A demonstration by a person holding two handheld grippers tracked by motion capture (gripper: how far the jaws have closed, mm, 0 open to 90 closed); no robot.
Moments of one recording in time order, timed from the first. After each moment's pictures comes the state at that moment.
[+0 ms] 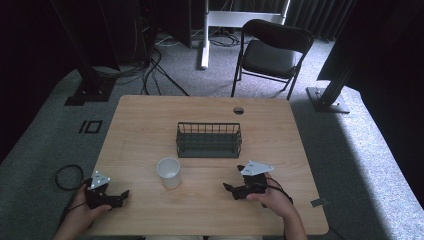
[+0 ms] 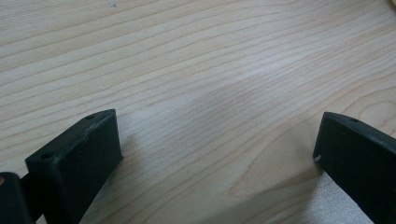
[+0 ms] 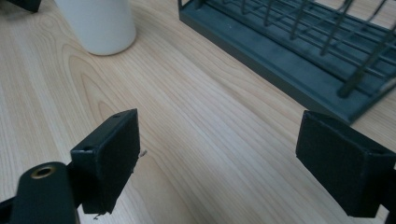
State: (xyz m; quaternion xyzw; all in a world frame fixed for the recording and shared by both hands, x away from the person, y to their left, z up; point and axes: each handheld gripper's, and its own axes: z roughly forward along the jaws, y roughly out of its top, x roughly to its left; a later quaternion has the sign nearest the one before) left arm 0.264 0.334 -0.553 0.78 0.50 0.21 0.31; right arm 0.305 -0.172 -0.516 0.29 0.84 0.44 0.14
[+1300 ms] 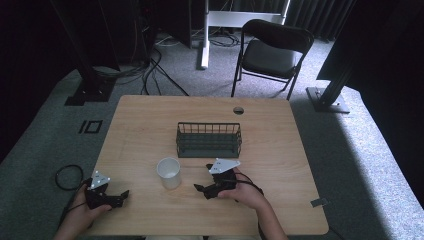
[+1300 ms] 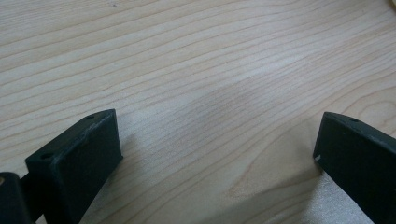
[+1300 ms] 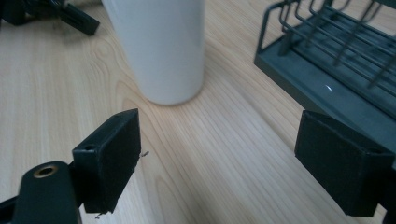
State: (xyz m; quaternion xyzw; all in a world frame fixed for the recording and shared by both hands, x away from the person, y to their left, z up) left arm 0.264 0.334 -0.553 0.78 0.50 0.20 0.31; right arm 0.318 -0.085 -0.515 0.22 0.85 0.46 0.10
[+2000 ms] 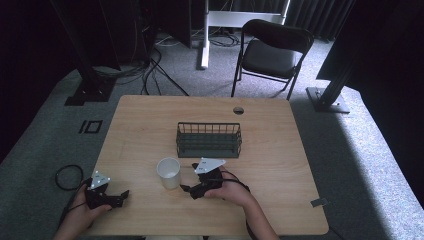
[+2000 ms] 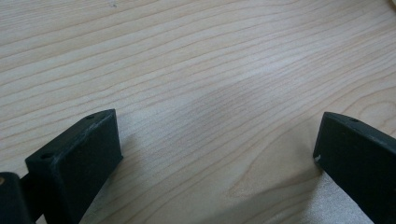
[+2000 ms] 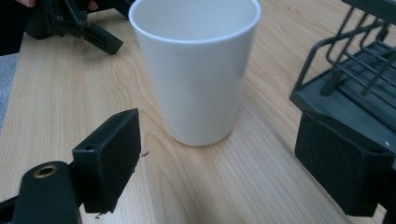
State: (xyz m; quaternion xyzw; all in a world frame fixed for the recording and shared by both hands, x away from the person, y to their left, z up) left arm 0.264 0.334 -0.553 0.78 0.50 0.20 0.31; right arm 0.320 -0.044 -0.512 0.19 0.86 0.48 0.09
